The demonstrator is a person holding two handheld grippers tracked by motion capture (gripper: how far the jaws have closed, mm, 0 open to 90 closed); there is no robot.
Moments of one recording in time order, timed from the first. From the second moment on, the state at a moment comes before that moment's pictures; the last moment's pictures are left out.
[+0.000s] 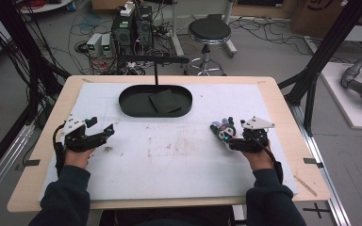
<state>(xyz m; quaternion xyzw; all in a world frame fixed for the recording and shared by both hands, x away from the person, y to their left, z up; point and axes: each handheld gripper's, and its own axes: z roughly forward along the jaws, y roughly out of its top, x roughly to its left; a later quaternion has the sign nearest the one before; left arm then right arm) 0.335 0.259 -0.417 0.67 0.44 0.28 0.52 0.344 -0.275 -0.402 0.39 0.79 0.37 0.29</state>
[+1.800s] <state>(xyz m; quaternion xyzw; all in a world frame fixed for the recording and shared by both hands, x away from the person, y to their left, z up) 0.340 0.259 -0.421 0.67 0.44 0.28 0.53 0.409 -0.241 -0.350 0.35 0.81 0.44 0.16</state>
